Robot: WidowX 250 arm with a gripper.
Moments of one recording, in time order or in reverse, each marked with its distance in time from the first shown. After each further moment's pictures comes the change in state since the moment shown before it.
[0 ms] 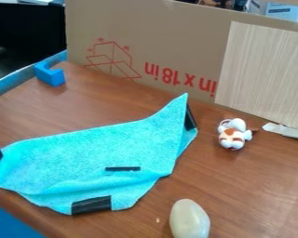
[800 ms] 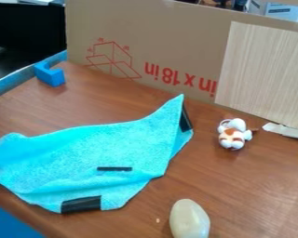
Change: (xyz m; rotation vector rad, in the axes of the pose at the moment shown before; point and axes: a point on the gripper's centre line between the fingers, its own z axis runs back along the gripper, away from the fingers) arm -0.002 -0.001 0.003 -0.012 0.008 0.006
